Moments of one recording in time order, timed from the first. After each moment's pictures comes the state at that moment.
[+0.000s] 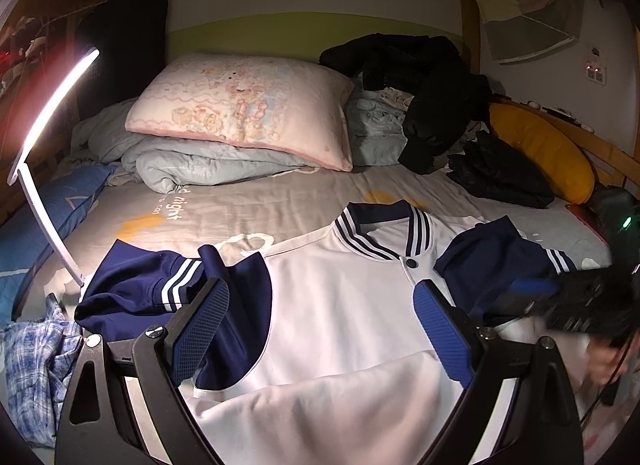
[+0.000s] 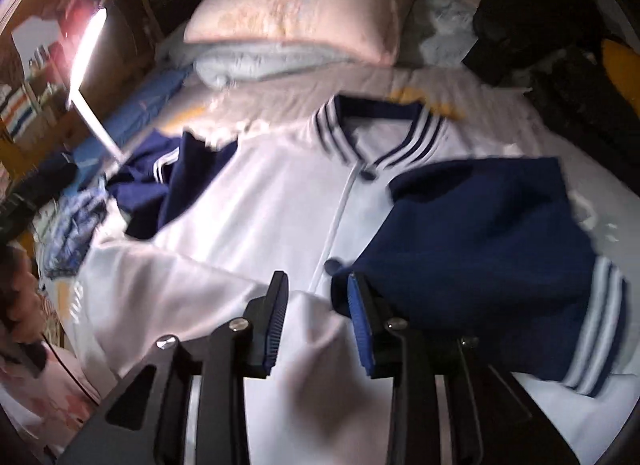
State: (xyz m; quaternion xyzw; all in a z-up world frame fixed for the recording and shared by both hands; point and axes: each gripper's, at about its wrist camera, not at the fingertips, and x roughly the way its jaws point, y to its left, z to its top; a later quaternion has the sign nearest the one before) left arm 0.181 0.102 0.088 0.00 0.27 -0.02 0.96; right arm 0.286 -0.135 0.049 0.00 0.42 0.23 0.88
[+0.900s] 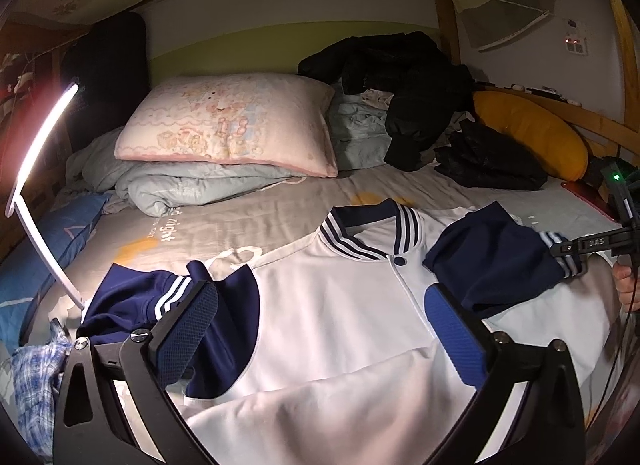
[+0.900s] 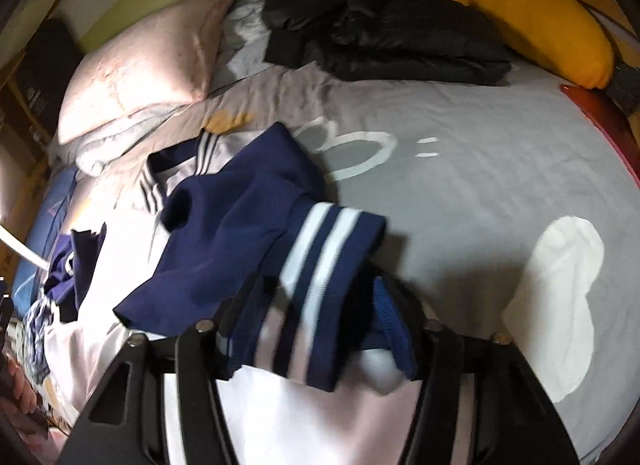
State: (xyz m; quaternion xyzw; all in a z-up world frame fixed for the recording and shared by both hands) left arm 0.175 0.070 0.081 0.05 0.26 -0.03 0.97; right arm 0.307 -0.289 0.024 0.11 0.46 0.07 0.88
